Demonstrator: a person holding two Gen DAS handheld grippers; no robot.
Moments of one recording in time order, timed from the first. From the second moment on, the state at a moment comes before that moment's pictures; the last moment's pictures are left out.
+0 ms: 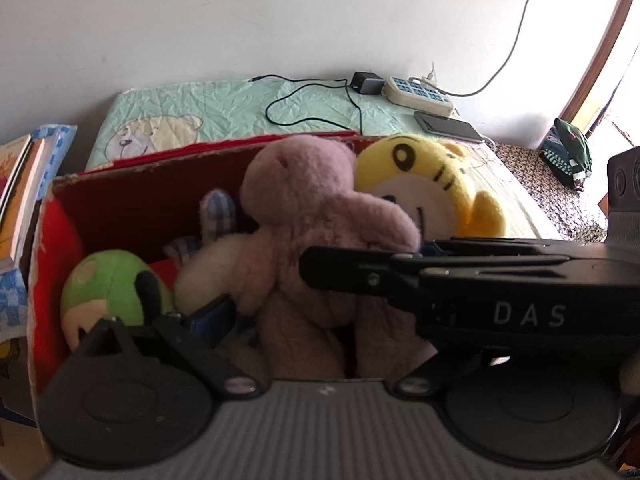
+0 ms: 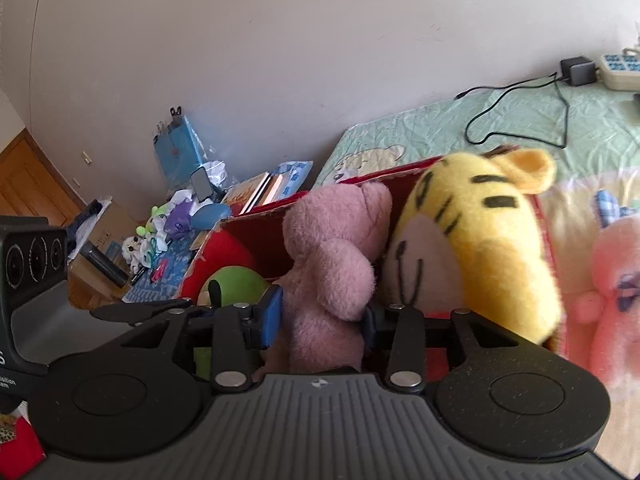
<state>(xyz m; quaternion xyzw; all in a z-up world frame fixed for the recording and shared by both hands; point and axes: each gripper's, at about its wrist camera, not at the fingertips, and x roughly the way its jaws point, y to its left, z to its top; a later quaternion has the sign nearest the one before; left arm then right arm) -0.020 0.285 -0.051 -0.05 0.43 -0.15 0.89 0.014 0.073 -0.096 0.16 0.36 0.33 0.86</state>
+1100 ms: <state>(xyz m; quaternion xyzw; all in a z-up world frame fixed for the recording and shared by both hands) -0.054 0.237 -0.019 0.03 0.47 0.04 0.88 -0.022 0.022 -0.075 0.16 0.34 0.30 0.88</state>
